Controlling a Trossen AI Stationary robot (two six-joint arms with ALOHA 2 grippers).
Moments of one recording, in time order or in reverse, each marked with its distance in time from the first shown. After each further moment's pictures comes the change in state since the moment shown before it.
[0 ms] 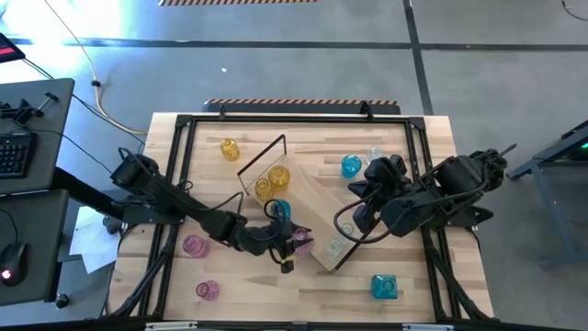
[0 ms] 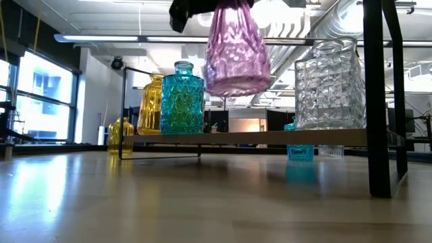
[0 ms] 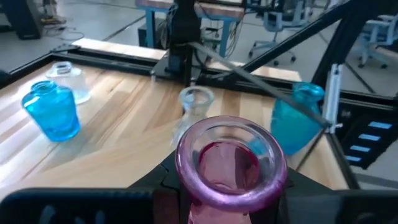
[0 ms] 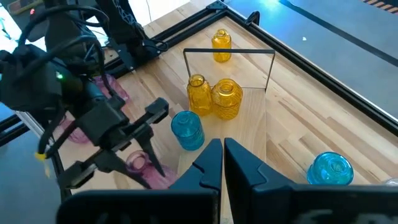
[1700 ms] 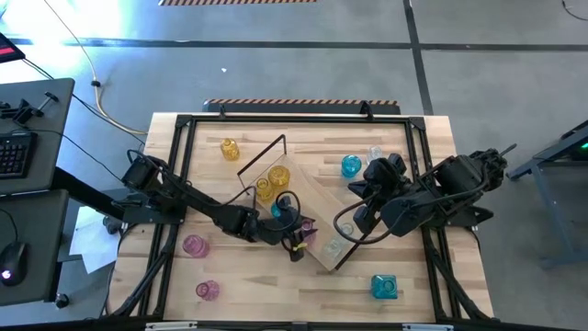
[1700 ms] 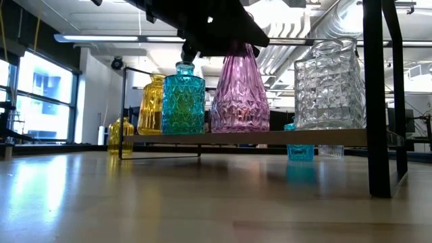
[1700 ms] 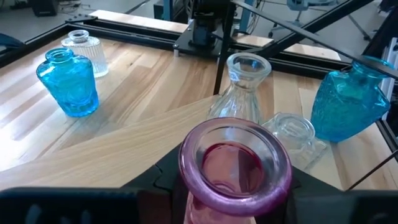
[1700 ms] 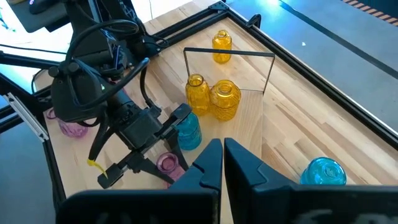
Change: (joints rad) left arm 0.097 0.085 0.000 -0.009 0.053 -0.027; right arm 0.000 0.000 0.000 0.000 -0.002 -0.053
